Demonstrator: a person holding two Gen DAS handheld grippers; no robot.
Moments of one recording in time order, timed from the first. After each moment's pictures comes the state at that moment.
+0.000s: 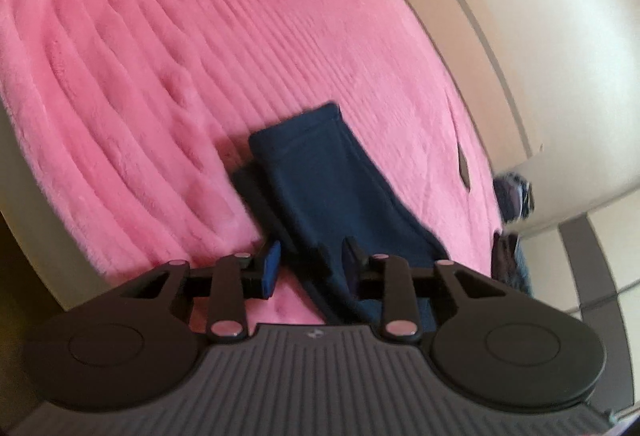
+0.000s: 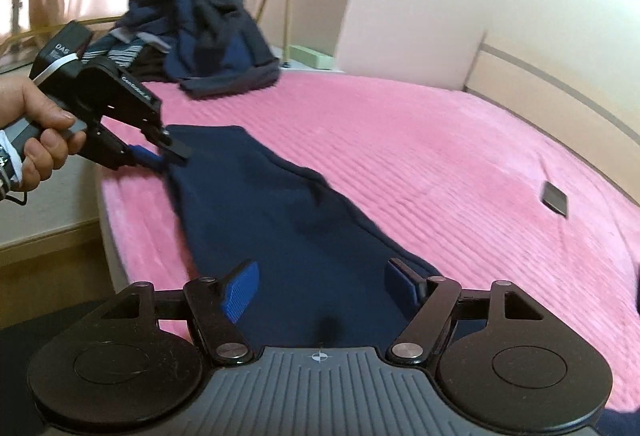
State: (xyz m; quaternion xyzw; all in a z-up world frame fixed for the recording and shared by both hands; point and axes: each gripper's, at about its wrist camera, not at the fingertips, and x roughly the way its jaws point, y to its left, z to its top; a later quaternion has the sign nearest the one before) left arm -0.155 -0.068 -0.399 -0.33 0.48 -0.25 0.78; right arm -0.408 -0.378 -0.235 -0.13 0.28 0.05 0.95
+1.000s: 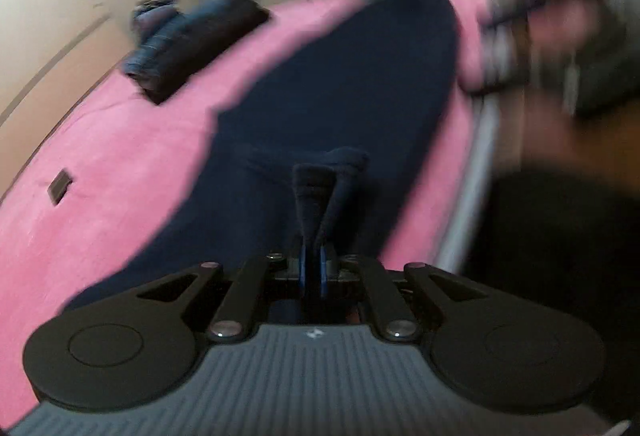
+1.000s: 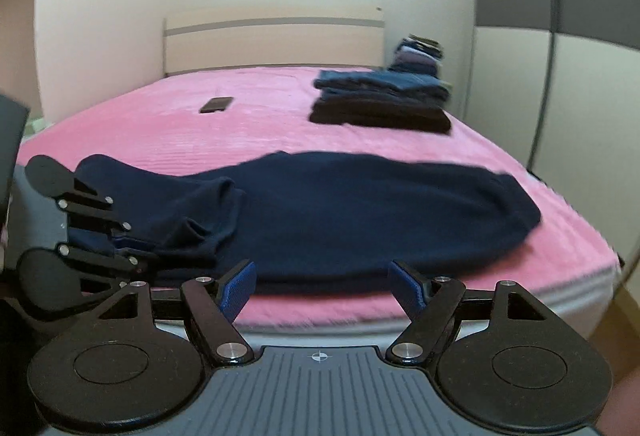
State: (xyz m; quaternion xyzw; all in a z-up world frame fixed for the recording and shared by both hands) left arm -0.518 -0.441 -0.376 0.44 0.10 -0.64 0.62; right arm -0.740 -0.561 -0.232 0.11 0.24 -0.33 0.91
